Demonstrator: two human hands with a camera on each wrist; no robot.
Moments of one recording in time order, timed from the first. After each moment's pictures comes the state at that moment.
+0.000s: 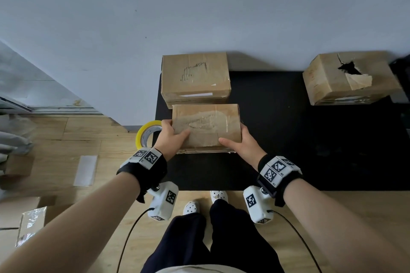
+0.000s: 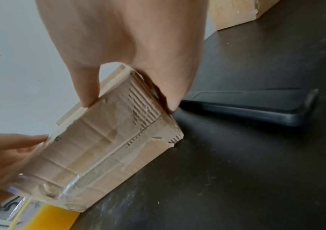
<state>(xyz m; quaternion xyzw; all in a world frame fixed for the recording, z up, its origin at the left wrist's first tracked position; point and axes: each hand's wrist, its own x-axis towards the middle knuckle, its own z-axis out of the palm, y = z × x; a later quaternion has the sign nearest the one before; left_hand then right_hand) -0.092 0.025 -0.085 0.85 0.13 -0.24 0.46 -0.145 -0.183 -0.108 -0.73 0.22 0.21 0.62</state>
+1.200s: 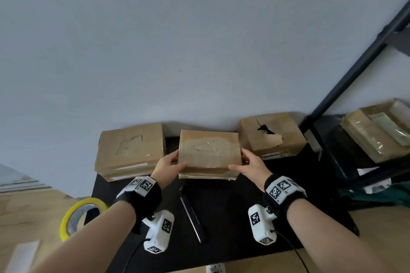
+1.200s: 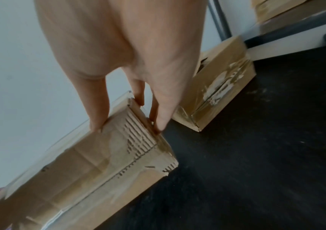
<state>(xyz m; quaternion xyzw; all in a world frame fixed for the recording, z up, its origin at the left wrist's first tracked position) -0.038 -0.150 -0.058 0.82 -0.03 -0.24 0.52 -0.114 -0.396 -0.065 -0.76 0.25 0.10 0.59</state>
